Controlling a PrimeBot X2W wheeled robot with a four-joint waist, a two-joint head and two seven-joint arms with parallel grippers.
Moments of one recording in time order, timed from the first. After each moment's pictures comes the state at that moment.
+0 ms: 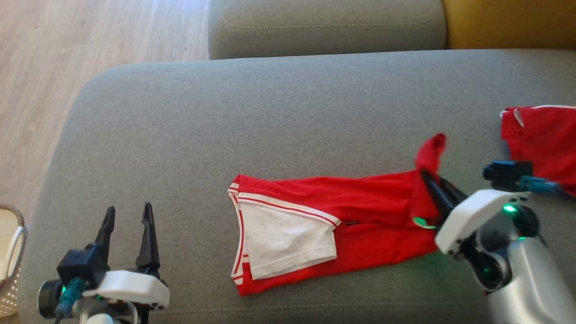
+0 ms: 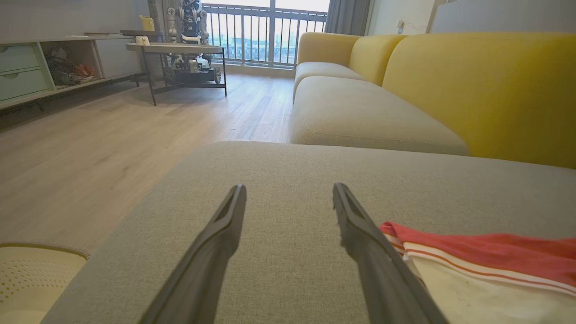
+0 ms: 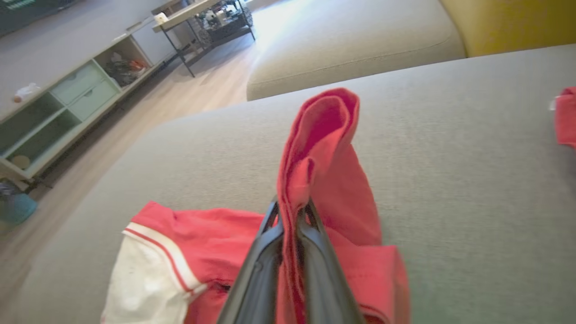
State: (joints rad) left arm 0.04 0.05 0.00 0.19 -0.12 -0.04 -0.25; right arm -0.22 -0.12 -0.01 0.31 0.44 0.13 0.25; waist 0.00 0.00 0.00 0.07
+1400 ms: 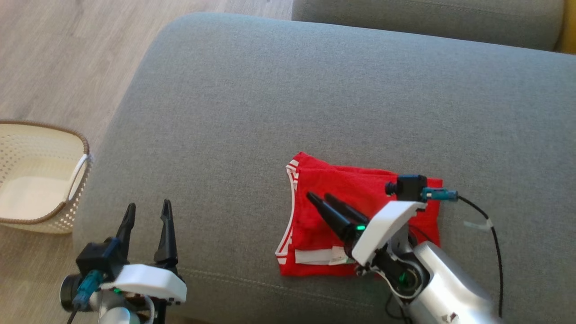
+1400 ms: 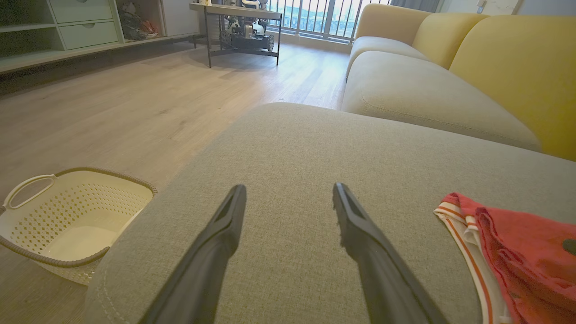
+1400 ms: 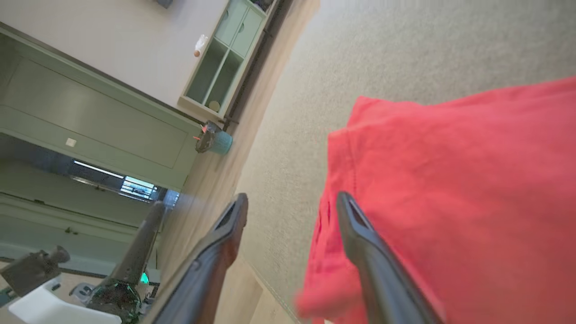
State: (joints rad) left arm 0.01 0.05 -0.08 0.22 -0.19 -0.01 -0.25; right arm -0.37 -0.06 0.52 0.55 1.06 0.13 0.12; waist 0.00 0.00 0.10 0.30
